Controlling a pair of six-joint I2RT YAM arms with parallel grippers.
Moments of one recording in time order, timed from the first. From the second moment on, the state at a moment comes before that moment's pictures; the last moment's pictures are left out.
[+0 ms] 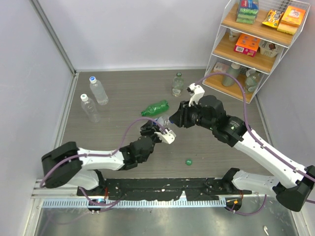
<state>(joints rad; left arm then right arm) -1.16 1.32 0.51 0.63 -0.68 0.71 0.78 1.08 1.10 -0.47 -0.07 0.43</state>
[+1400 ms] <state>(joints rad) -0.75 1.05 0.59 0.10 0.37 0.34 0.78 0.84 1.08 -0.36 -0.42 -0.15</state>
